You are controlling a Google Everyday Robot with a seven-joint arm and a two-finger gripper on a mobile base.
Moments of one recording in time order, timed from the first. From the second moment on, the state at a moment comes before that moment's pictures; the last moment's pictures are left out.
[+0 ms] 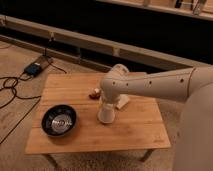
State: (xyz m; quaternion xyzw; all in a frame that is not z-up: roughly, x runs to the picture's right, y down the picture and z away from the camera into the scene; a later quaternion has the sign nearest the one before) arm 0.023 0.094 0.787 -0.20 0.14 0.67 0.70
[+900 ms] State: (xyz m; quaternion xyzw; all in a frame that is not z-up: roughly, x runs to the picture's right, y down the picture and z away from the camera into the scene) arm 0.016 0.098 0.806 -0.21 0.14 0.68 0.69
